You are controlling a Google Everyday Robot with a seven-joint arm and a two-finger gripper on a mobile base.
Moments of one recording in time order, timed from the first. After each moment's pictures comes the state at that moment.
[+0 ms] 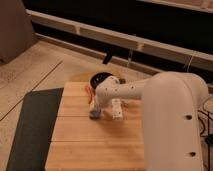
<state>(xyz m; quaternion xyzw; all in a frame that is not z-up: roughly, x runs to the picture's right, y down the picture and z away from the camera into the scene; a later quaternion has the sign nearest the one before) -0.039 0.127 0.904 -0.26 0.09 0.66 0.70</state>
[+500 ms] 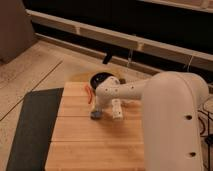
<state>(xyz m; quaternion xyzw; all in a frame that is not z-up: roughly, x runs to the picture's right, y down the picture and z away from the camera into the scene) -0.025 0.141 0.897 -0.26 0.14 0.67 0.68</state>
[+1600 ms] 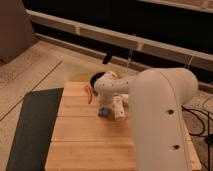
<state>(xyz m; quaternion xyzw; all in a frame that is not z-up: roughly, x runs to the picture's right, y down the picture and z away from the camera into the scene) -0.012 0.115 0.926 -0.22 0.18 0.67 0.69</state>
